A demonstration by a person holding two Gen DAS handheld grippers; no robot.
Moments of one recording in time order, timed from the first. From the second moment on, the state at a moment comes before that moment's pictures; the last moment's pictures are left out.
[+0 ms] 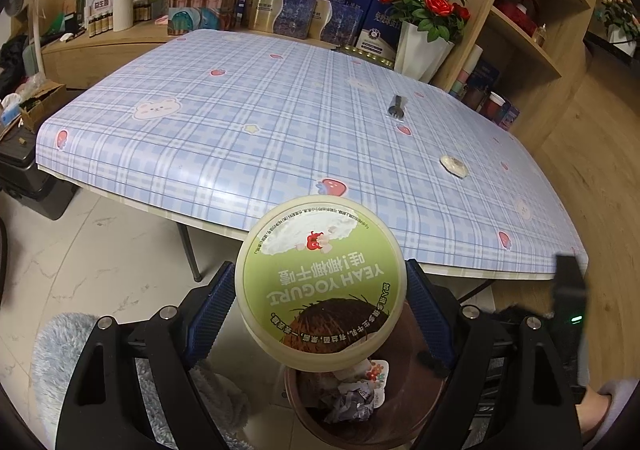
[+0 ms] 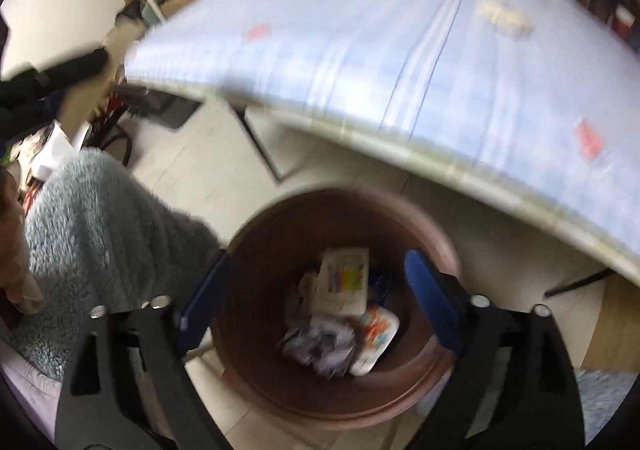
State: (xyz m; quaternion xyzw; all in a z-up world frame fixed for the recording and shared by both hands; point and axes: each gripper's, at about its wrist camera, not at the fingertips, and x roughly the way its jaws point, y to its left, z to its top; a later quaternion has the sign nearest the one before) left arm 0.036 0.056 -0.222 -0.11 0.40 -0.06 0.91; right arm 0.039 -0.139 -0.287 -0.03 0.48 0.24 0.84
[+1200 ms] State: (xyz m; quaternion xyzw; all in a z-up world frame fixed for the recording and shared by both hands) left arm 0.037 -0.052 -0.313 0.00 0.56 -0.23 0.79; right arm 0.023 -0.220 -0.228 0.00 0.27 0.05 0.96
